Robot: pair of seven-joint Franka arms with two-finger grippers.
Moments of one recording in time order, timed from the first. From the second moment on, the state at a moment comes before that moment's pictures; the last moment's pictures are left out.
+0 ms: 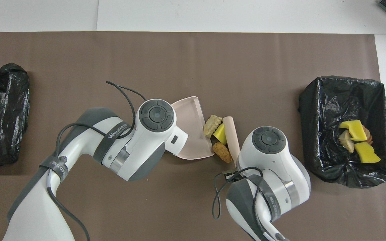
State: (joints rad) left arm -0.52 0.26 -0.11 -1.87 0.16 1.99 0.67; right arm 0.20 0.04 0.28 -2.23 0.16 1.95 0.25
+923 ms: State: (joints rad) left arm -0.52 0.22 -0.11 -1.94 0.17 2.05 0.82; right arm 0.25 -0.05 0.26 -2.04 0.31 1.66 0.25
